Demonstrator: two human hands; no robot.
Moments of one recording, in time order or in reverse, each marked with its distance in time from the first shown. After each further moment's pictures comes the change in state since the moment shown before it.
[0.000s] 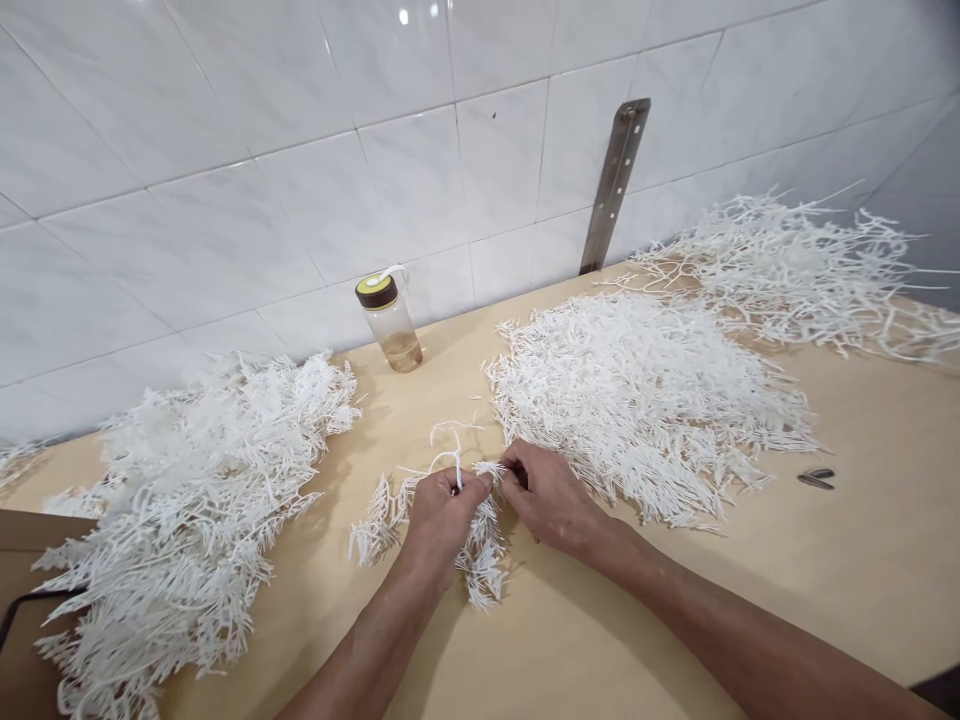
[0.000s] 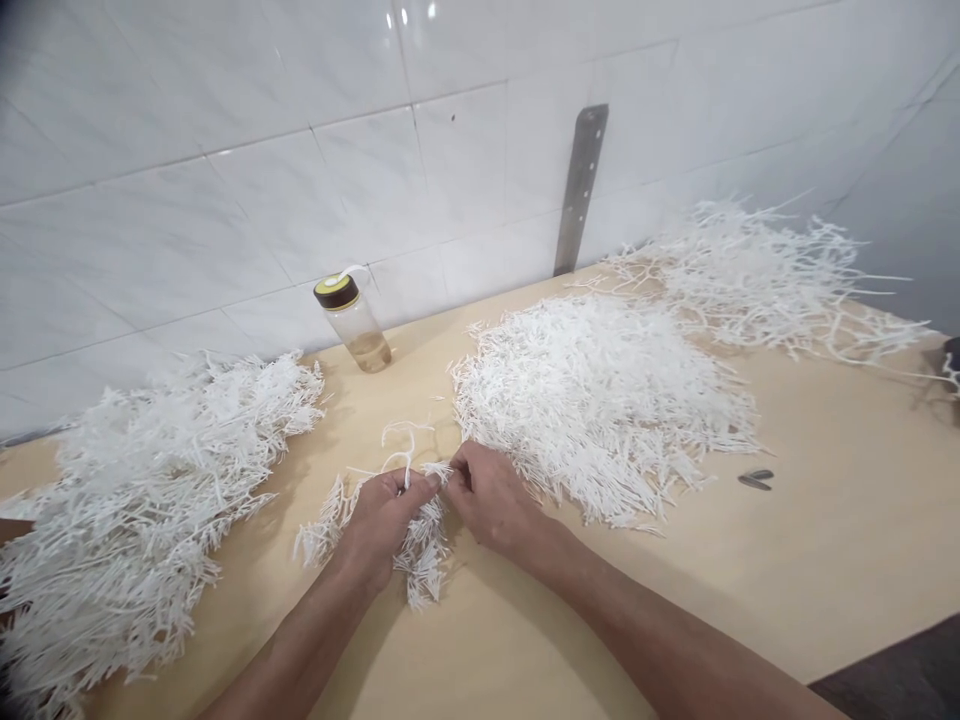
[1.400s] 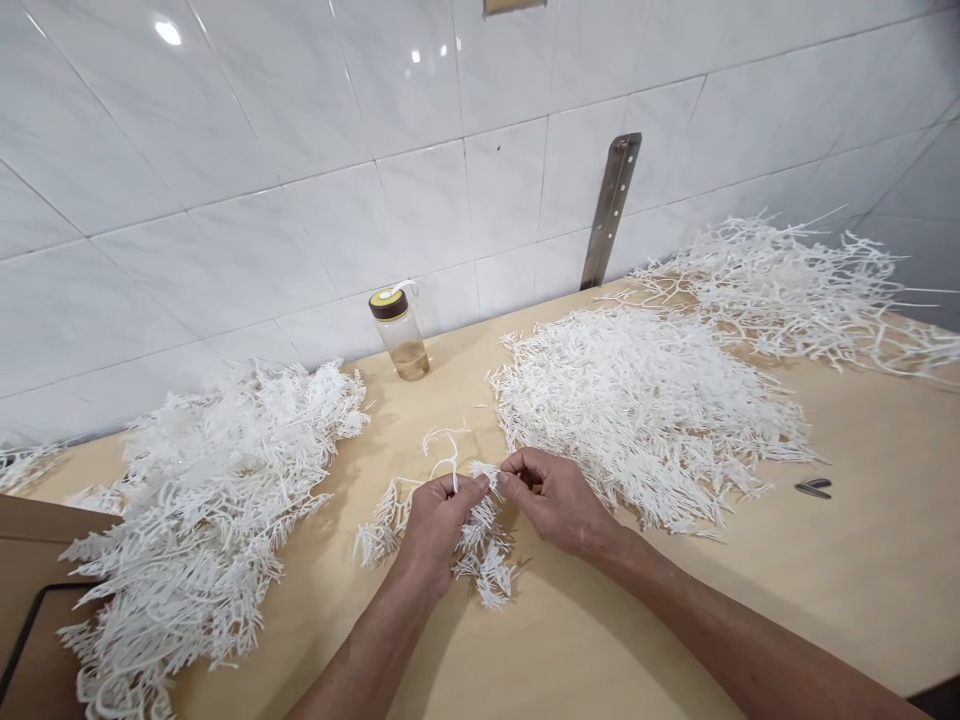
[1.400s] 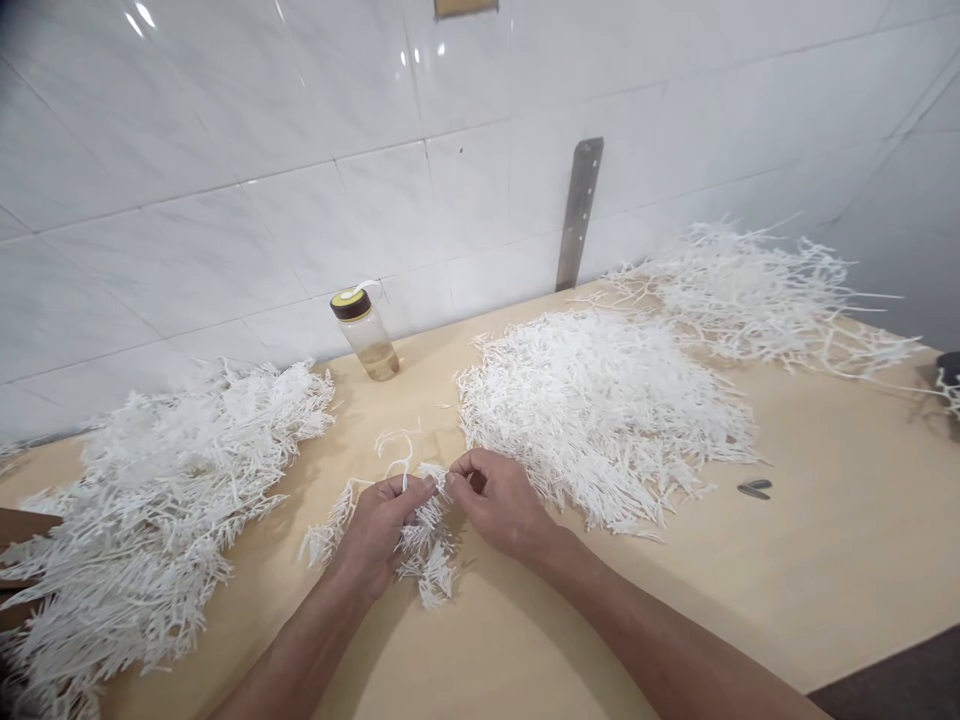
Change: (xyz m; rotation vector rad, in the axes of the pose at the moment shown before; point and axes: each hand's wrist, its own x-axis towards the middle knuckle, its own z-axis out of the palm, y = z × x) left_hand -0.005 -0.006 -0.010 -0.238 -0.060 -0.109; right_hand -0.007 -0.005 -0.007 0.293 -0.001 -0.005
